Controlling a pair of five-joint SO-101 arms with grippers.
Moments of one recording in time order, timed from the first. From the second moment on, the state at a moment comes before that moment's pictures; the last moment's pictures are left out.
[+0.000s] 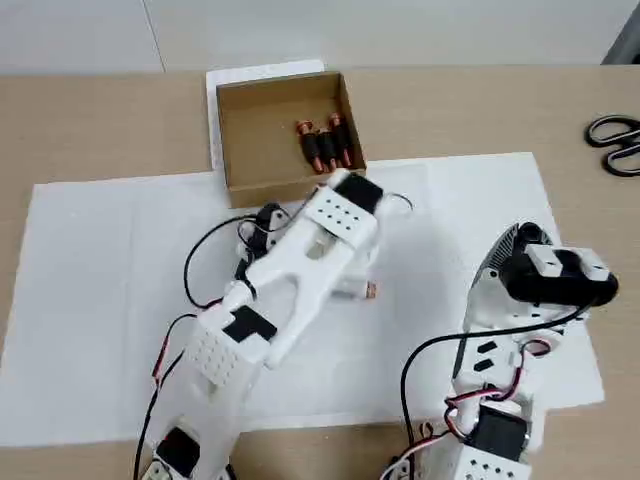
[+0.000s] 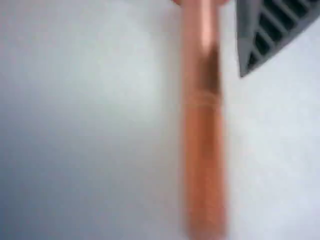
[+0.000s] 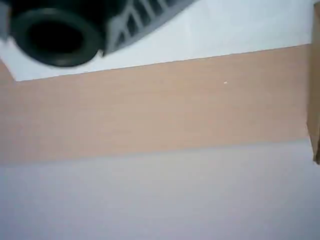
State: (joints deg) left arm 33.1 39.3 -33.5 99.3 125.1; right arm 14.0 -102.9 90.4 25.6 -2.9
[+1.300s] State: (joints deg) left arm 36.0 9.3 -18.2 99.8 -2.9; right arm 15.5 -102.9 90.2 29.8 -1.8
